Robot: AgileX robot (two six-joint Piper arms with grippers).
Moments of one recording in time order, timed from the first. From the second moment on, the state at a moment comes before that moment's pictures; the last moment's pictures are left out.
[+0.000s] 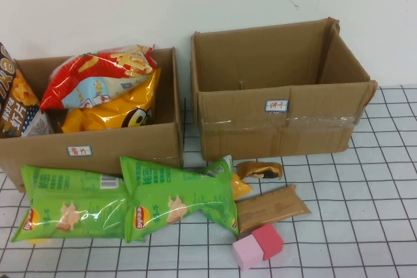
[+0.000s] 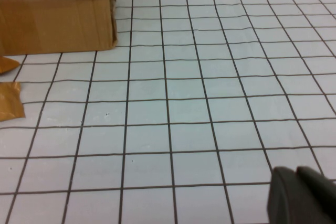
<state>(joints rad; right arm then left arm) 0.02 -0.01 0.02 -0.15 0.44 0.15 0.00 -0.01 0.03 -0.60 0.32 -0.11</state>
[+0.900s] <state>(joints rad) 0.02 -0.01 0.03 0.72 0.42 0.06 0.00 0.13 -0.15 -0.95 0.34 0.37</state>
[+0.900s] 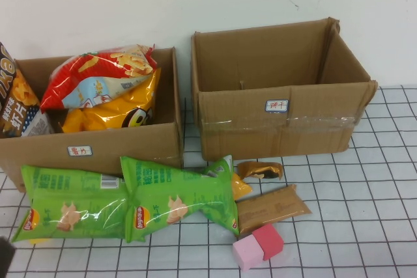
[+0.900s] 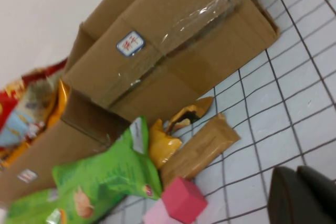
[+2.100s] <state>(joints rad) 0.02 -0.01 0.03 0.73 0.43 -0.07 -0.04 1.64 -1.02 -0.93 0.75 0.83</state>
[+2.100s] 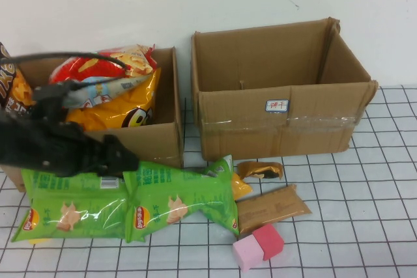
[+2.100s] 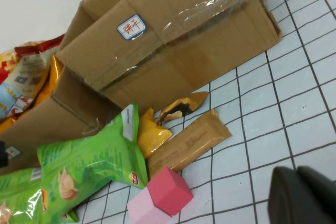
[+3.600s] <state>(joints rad) 0.02 -0.01 0.03 0.73 0.44 -0.08 -0.19 1.81 -1.02 -0.98 0.47 0.66</state>
